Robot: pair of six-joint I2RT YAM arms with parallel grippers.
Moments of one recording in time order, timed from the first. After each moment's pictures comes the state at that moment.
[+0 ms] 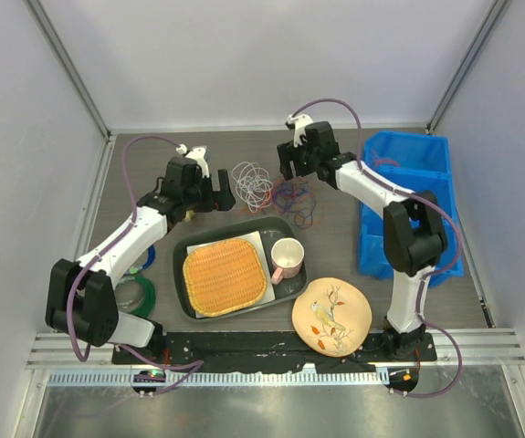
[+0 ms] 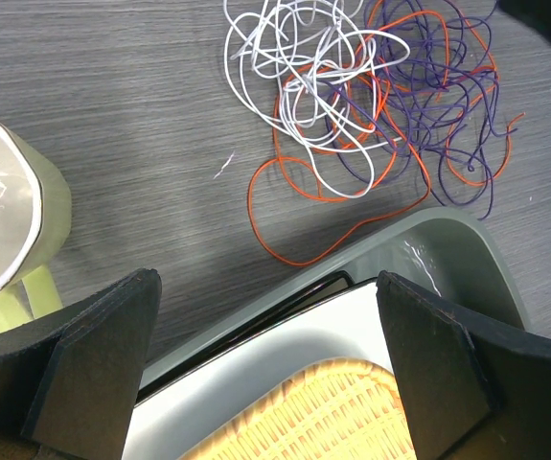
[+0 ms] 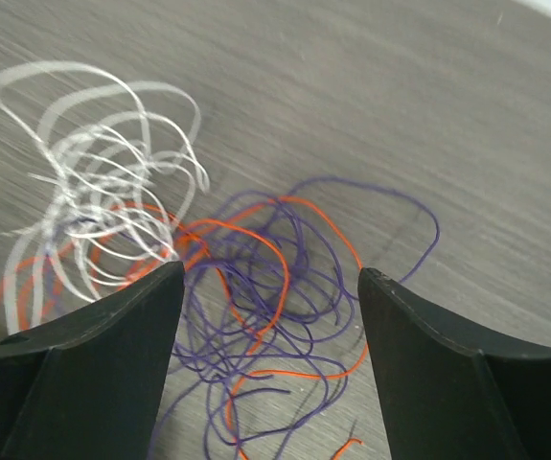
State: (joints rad) left arm -0.36 1.41 1.03 -0.28 0.08 -0.34; right arm 0.42 1.90 1.49 -0.13 -0.08 -0.03
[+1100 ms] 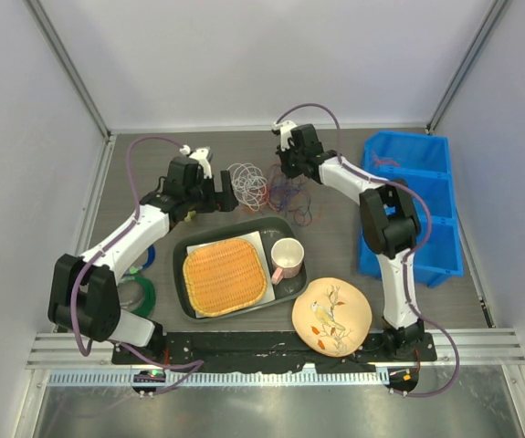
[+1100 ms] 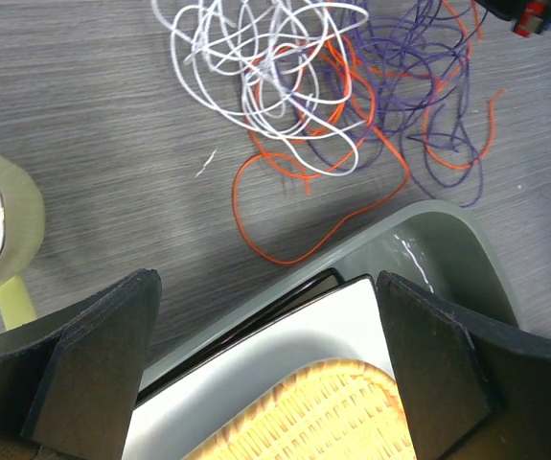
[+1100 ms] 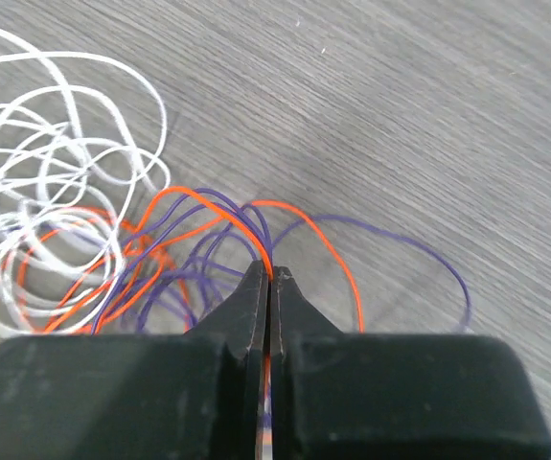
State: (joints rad) left arm -0.36 1.44 1.03 -0.27 0.12 -0.34; right arm 0.44 2.21 1.73 -0.19 -0.09 -0.11
